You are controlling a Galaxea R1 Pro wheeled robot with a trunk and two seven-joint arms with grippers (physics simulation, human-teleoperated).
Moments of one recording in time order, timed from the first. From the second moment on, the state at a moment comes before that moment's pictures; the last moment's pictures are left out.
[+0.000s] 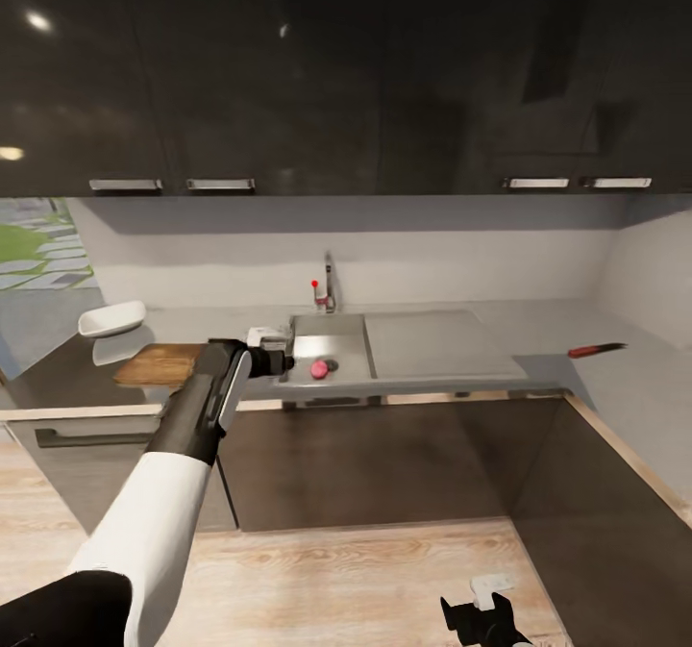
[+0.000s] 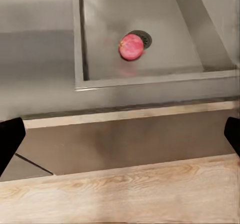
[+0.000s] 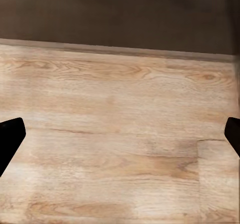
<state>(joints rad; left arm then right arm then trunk) -0.91 -0.12 -0.02 -1.08 0.00 0.96 0.04 -0.51 -0.03 0.13 -0.02 -0.03 -0.33 0.04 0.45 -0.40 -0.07</state>
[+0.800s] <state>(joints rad) -1.09 -0.13 -0.02 -0.71 0.00 0.83 0.11 -0.51 -0.03 0.13 -0.02 -0.03 -0.33 0.04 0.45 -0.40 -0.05</state>
